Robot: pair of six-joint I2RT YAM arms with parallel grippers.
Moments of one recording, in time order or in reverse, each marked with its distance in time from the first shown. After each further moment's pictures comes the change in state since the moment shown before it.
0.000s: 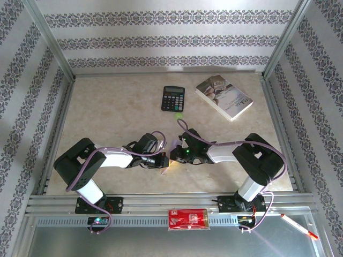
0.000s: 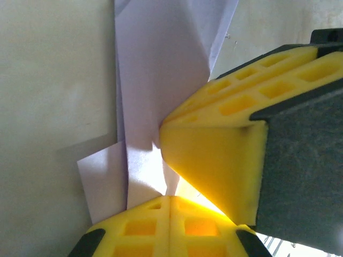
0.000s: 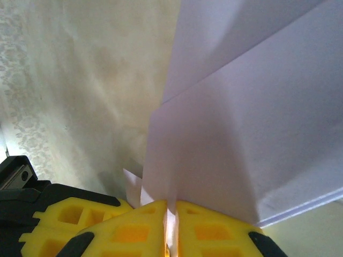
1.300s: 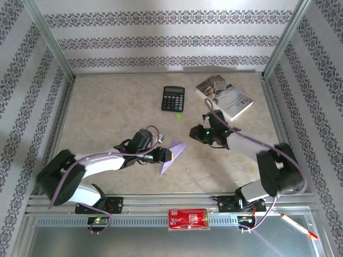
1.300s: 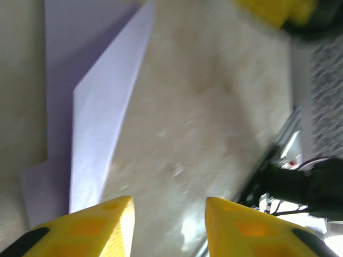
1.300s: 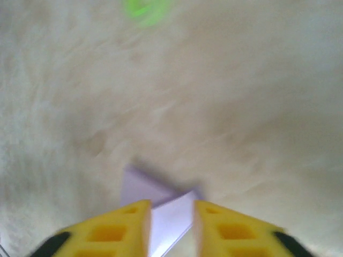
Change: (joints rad) left arm 0.020 -0.272 -0.001 -0.045 -0.036 -0.068; right arm -0.293 -0.251 0.087 -0.304 0.093 -0.243
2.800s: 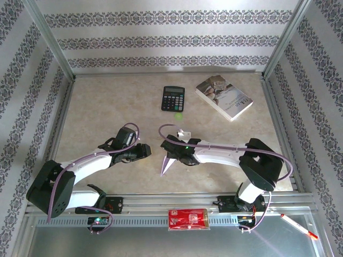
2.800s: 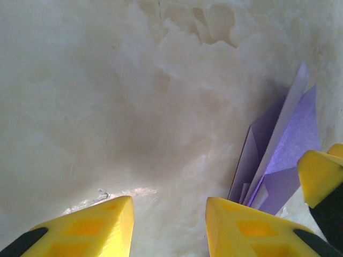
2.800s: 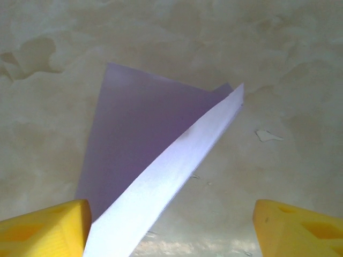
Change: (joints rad) left arm 0.229 -0.081 -0.060 -0.272 -0.147 0.069; right arm 0.566 0.211 0.241 -0.407 0.743 0.315
